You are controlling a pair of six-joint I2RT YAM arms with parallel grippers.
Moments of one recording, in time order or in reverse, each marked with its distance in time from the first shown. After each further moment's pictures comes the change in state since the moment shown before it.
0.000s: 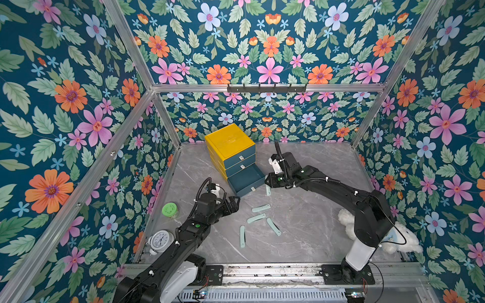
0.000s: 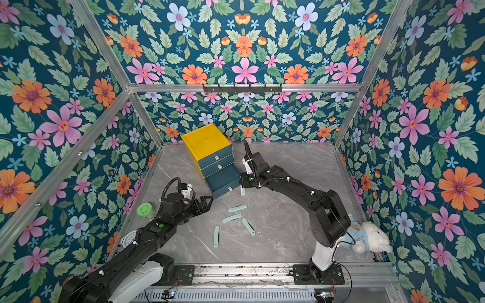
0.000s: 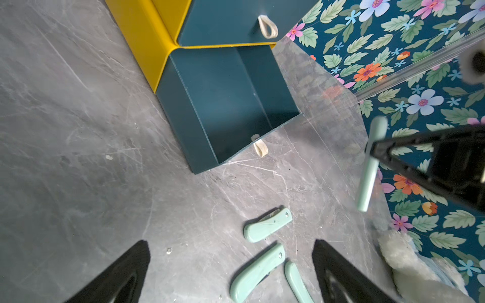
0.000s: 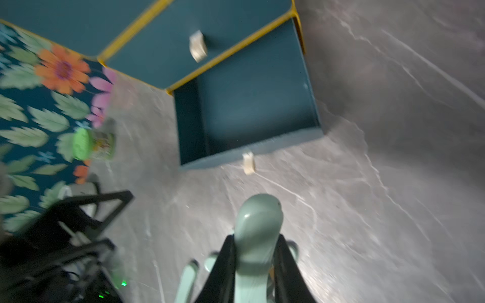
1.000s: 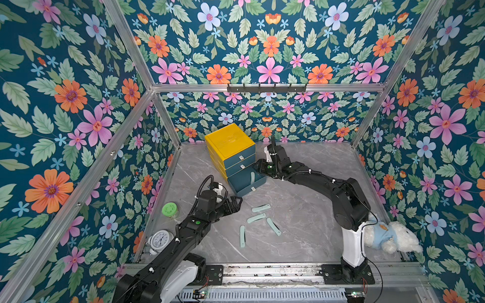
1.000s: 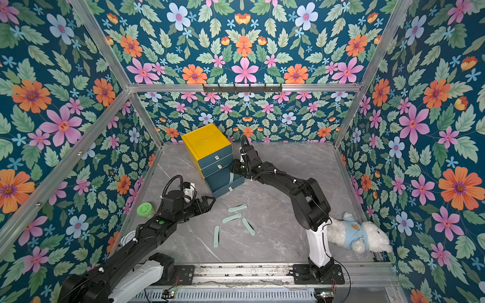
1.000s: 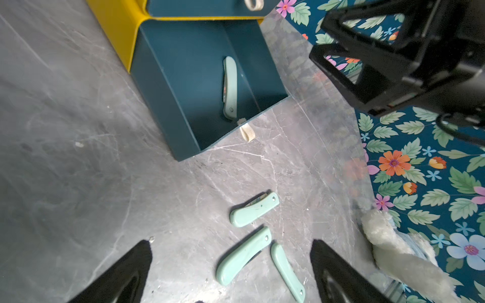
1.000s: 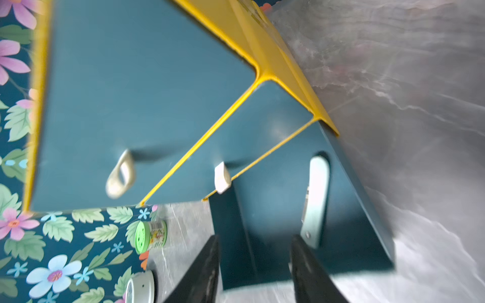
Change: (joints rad) left arm -0.013 0.032 0.068 -0.072 0.093 0.008; right arm -0.021 0.180 0.090 0.272 0.011 0.267
